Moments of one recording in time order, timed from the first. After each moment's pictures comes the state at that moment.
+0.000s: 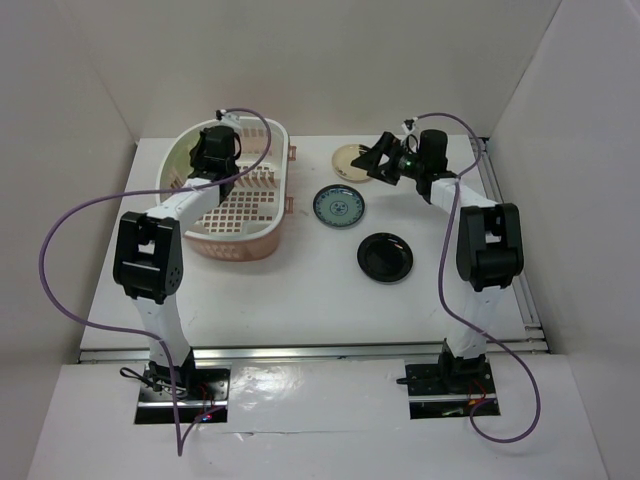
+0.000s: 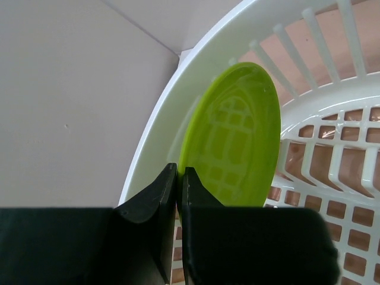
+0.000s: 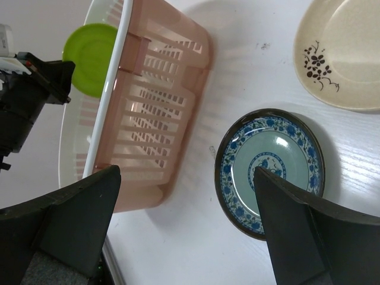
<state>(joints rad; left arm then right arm) -0.17 1.92 1.45 0.15 -0.74 0.47 0.08 1.96 1.38 0.23 -0.75 0.67</state>
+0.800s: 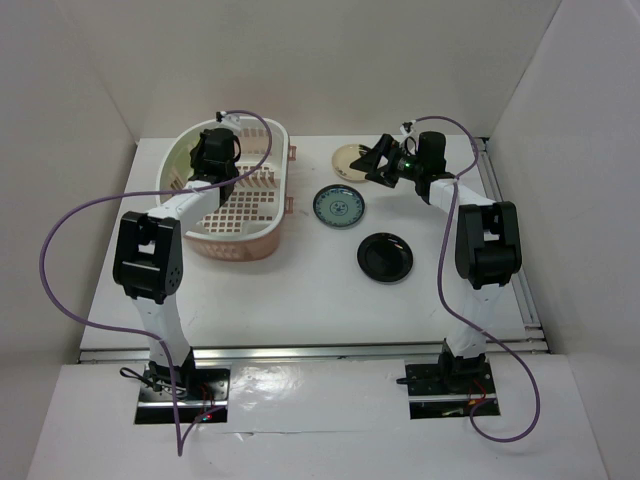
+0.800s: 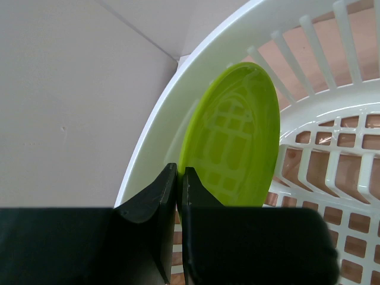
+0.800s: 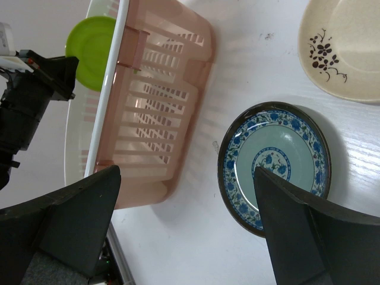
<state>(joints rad) -0.17 1.92 1.42 0.22 -0.73 0.49 0.08 1.99 1.38 0.24 -0.78 0.70</state>
